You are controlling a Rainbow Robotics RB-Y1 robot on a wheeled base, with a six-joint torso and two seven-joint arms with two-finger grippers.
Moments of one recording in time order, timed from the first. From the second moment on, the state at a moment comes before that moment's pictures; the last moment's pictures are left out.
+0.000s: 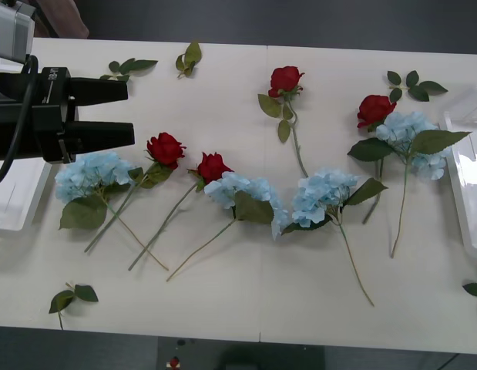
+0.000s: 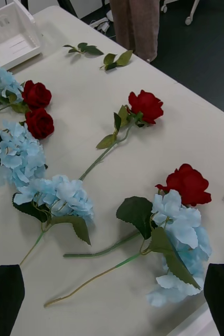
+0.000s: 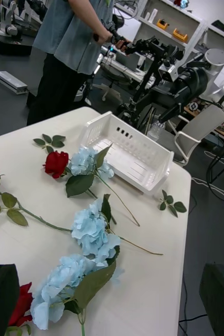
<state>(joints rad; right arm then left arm) -0.40 -0.98 -0.52 -1.24 -1.70 1.68 2.72 -0.21 1.03 0.02 -2.01 2.18 0.96 -2.37</state>
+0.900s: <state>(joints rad) -0.35 -0.95 -0.33 -1.22 -1.71 1.64 2.72 -0.05 1.15 0.11 -2.01 1.95 0.95 -1.37</state>
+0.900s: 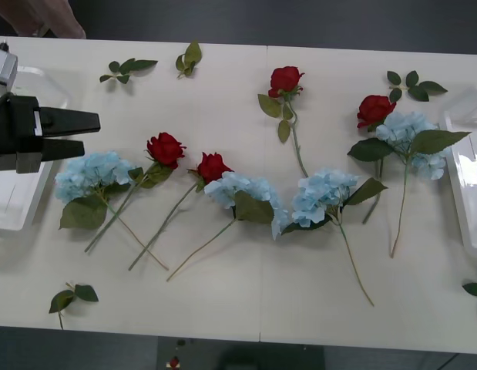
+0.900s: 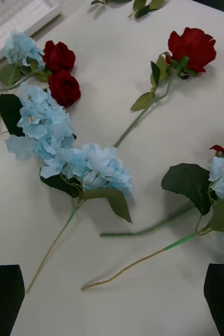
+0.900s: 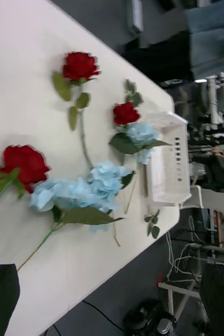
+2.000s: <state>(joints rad) -0.32 -0.95 -0.06 -1.60 -1.10 1.44 1.44 -0.15 1.11 -0.12 -1.86 1.35 1.09 -0.75</state>
